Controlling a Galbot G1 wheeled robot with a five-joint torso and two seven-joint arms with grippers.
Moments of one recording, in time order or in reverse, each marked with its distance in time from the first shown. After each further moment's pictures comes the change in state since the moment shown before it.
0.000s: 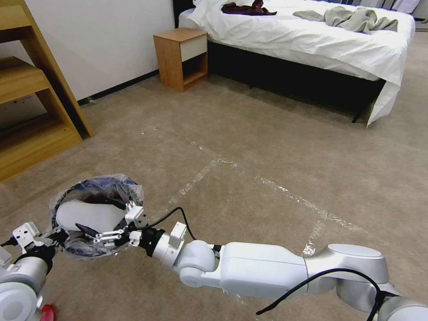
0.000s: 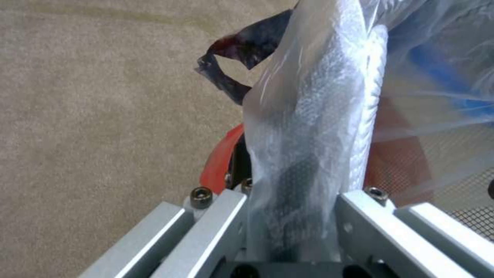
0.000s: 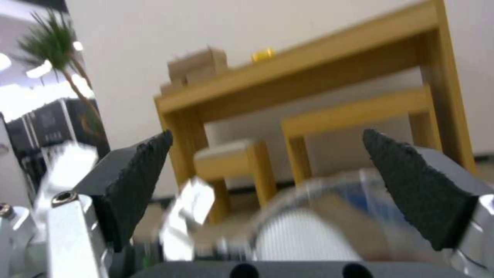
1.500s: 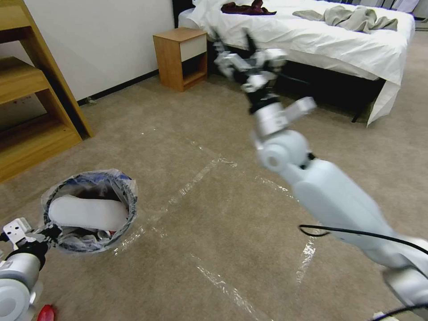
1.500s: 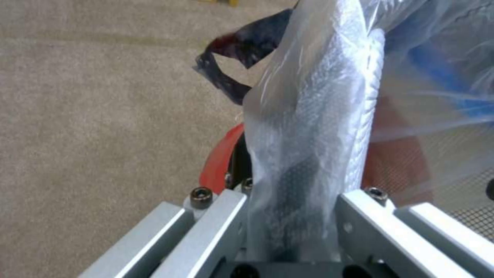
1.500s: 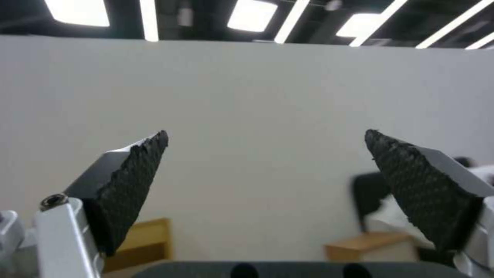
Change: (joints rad) left arm -0.016 0.015 -0.034 0.001 0.001 -0.005 0.010; right arm -0.068 -0.387 0.883 0.165 0.025 -0.136 0.079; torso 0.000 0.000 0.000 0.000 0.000
